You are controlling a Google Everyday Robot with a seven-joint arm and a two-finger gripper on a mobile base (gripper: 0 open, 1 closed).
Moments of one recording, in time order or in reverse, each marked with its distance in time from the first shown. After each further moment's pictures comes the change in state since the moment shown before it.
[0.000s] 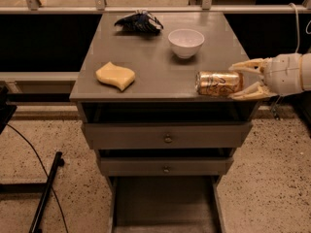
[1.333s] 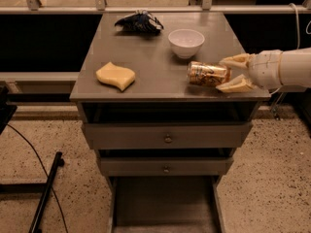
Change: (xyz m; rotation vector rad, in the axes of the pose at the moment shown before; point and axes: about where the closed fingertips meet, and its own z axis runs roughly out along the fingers) arm 0.008 -0.028 0.044 0.055 0.004 0.130
